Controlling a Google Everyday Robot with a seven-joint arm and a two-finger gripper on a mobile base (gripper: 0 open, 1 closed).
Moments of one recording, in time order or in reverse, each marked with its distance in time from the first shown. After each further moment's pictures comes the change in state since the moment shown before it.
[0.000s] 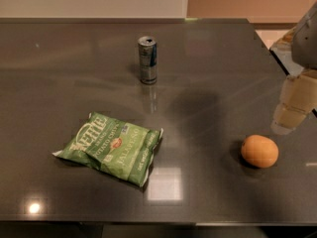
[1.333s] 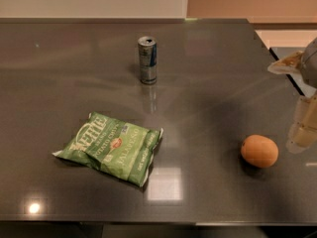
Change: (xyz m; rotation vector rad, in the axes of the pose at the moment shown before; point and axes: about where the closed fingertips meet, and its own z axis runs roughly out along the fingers) arm 0.025 0.017 0.029 -0.126 -0.120 -0.094
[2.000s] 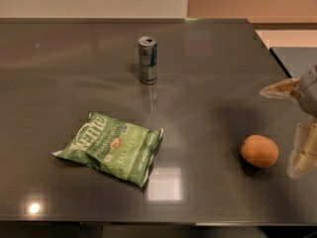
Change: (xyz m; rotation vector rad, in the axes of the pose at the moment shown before) arm 0.013 0.029 0.034 -0.086 -0.082 -0.056
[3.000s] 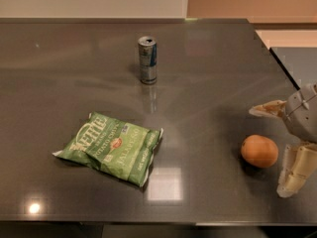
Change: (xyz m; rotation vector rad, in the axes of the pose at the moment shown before) arm 0.005 0.021 0.040 -0.043 -0.021 -0.029
